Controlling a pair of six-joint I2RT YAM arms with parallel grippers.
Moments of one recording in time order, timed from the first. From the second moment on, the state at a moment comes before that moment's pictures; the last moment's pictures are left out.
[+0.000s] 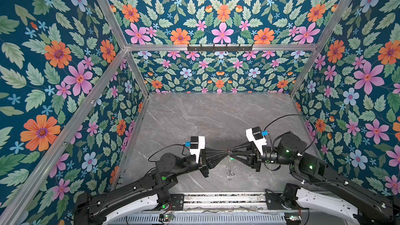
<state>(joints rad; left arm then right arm) -1.15 0.71 0.51 0.57 0.27 -0.39 0.98 0.79 0.88 -0.15 -0.49 0.29</state>
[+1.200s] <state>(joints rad) -1.15 0.86 0.92 -0.19 0.38 -0.41 0.96 0.99 1.34 -0.93 -0.49 0.04</state>
